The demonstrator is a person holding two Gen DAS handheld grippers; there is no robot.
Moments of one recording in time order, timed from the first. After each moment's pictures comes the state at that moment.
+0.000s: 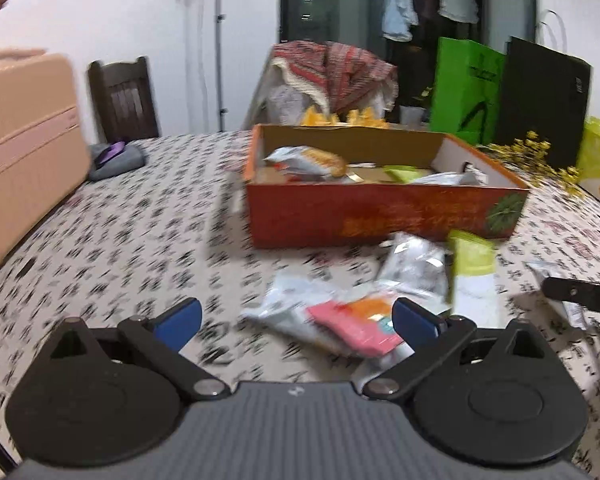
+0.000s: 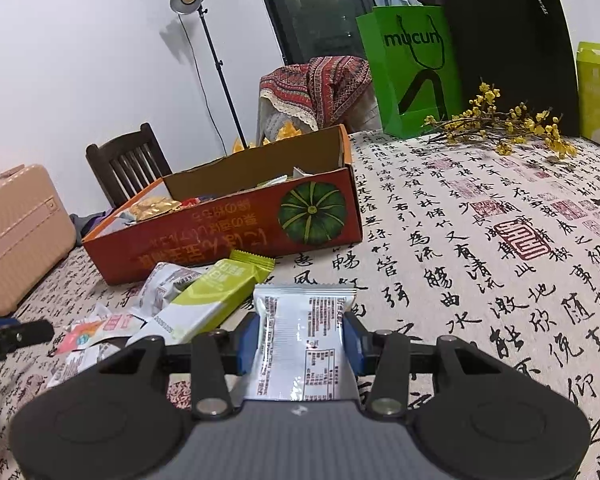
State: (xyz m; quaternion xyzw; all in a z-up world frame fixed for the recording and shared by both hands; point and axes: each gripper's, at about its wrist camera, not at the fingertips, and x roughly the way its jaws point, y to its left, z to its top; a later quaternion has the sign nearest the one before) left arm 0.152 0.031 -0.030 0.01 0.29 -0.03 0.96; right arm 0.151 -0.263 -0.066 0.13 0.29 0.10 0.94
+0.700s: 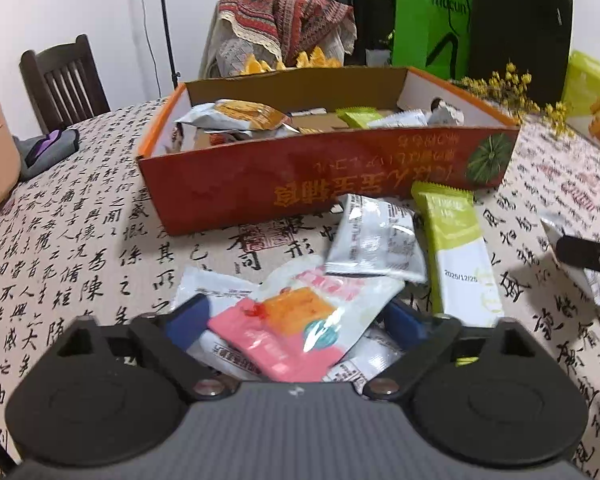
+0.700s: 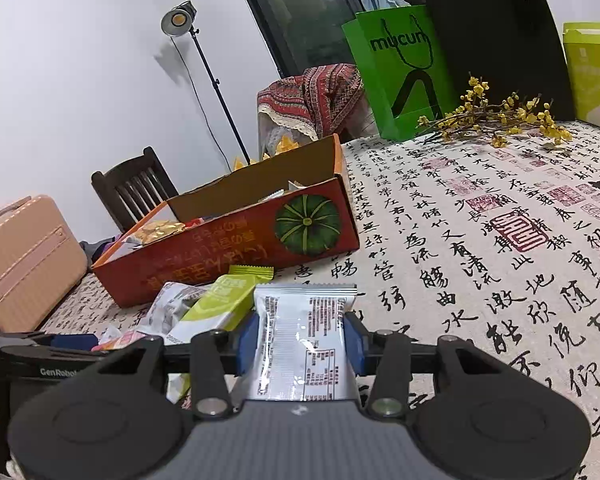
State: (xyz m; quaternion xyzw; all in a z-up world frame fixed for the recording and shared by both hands) left arm 0.203 -0.005 -0.059 0.05 0.36 -0.07 0.93; right arm 0.146 -0.276 -0.067 0.17 0.27 0.11 0.94
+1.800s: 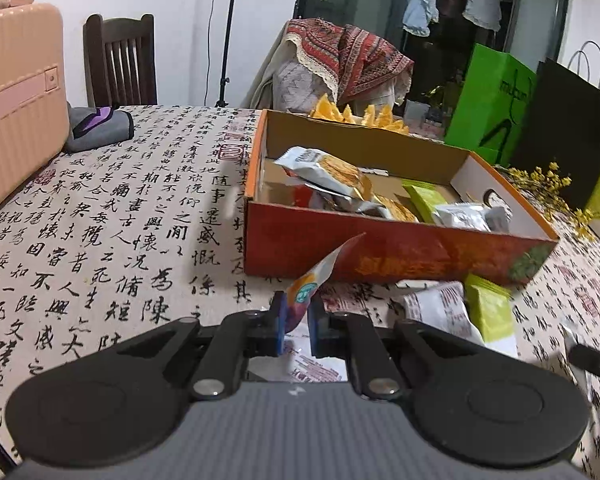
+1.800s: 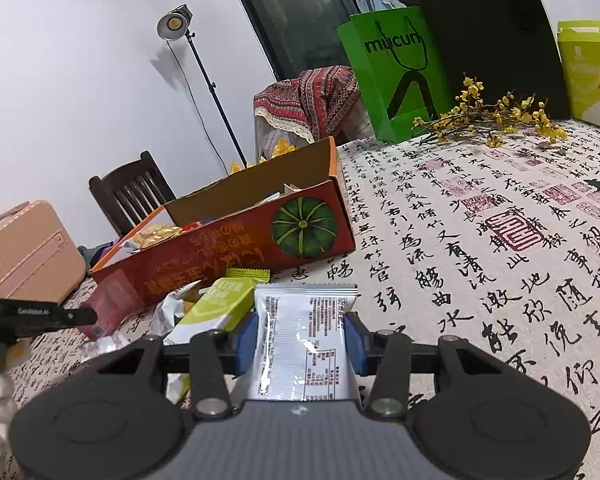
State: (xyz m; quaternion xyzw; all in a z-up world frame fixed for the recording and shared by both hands) left arm 0.221 0.058 -0.031 -0.07 0.33 -0.03 0.94; right arm 0.145 -0.277 -0.067 0.18 0.27 0.10 0.94
